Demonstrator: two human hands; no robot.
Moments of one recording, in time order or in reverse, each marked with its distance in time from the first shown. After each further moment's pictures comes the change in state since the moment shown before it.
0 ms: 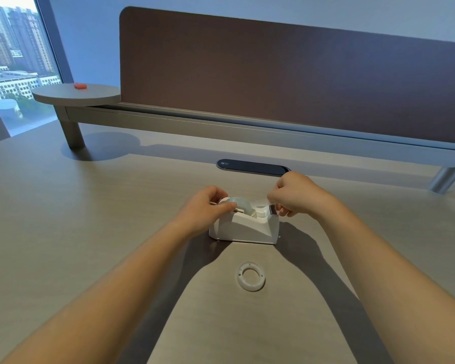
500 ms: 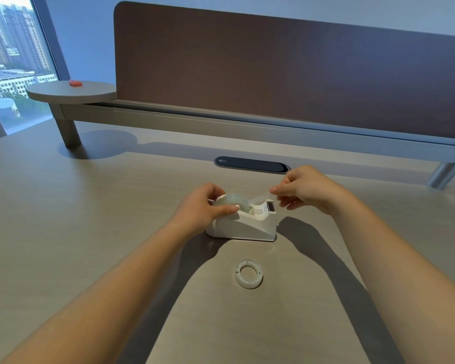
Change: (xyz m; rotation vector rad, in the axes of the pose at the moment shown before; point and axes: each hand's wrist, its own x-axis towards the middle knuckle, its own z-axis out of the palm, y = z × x) left_hand -0.003 0.004 0.002 0.025 0.015 -0.012; right_hand -0.001 0.018 -0.014 0.322 -0.039 -0.031
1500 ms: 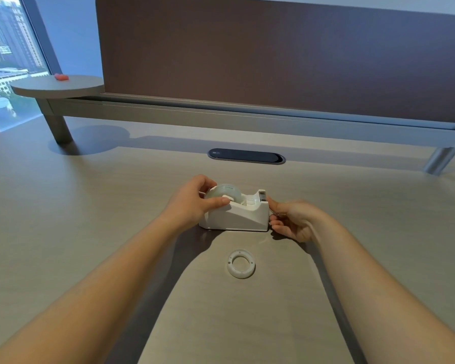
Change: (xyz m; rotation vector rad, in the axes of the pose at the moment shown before) left_hand -0.003 0.001 0.002 -0.002 0.002 -0.009; right_hand 0.001 0.055 0.035 0.669 -0.093 0.454
